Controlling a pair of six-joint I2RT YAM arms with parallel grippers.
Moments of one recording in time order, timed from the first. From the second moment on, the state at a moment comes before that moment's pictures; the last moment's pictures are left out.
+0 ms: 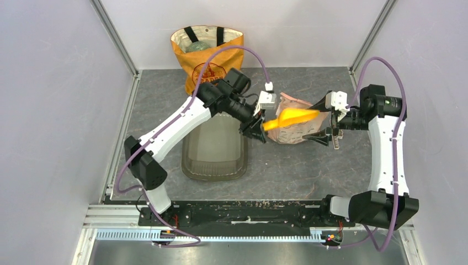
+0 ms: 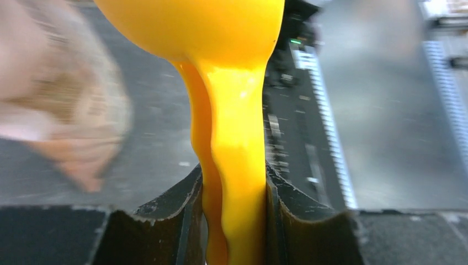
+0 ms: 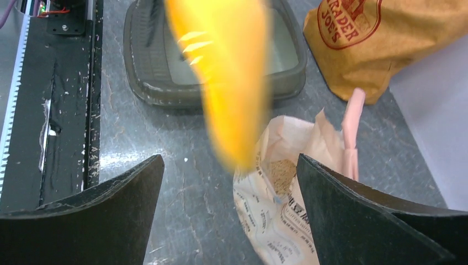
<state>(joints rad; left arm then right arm) -0.76 1.74 1.83 -0.92 0.90 0.54 -0.22 1.27 1.44 -1.58 -1.30 -1.65</state>
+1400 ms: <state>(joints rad) -0.64 1.83 1.81 -1.10 1.05 0.24 -0.06 1.28 1.43 -1.23 -1.16 -0.64</state>
